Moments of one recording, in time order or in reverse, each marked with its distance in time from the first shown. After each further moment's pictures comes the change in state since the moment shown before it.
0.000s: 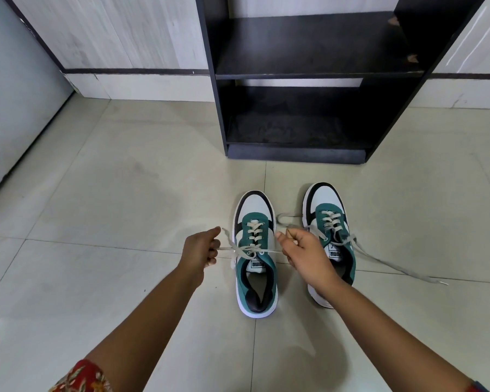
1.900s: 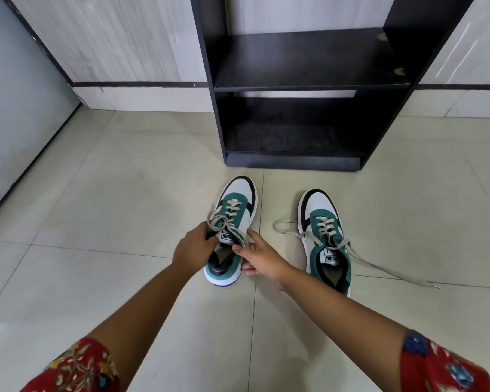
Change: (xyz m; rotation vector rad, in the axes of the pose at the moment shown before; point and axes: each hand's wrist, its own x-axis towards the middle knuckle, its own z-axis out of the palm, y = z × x) left_hand -0.004 0.018 -0.005 0.977 0.053 0.337; right_hand 0.014 -0.023 0.049 0.148 -0.313 0.338
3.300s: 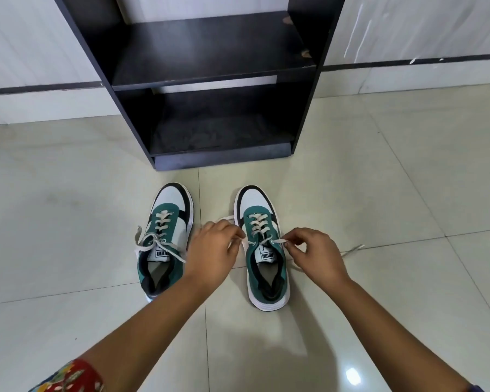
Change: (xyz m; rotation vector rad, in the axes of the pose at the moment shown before) left_hand -0.016 0.096 0.086 0.222 0.118 0.704; right_hand -0.073 0.070 -0.152 -0.690 0.704 -0.274
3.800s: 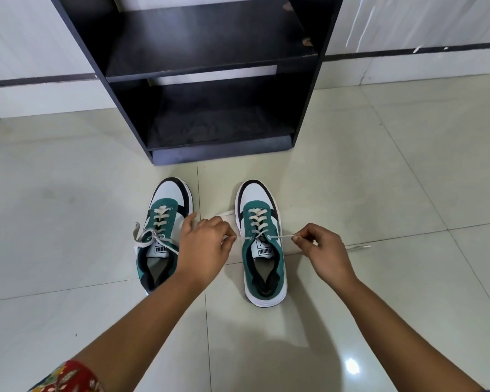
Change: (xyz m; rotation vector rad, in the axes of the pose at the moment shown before) left_hand -0.001 -0.011 -0.002 0.123 -0.028 -0.028; right_hand -0.006 0.008 -0.001 0.307 0.035 0.215
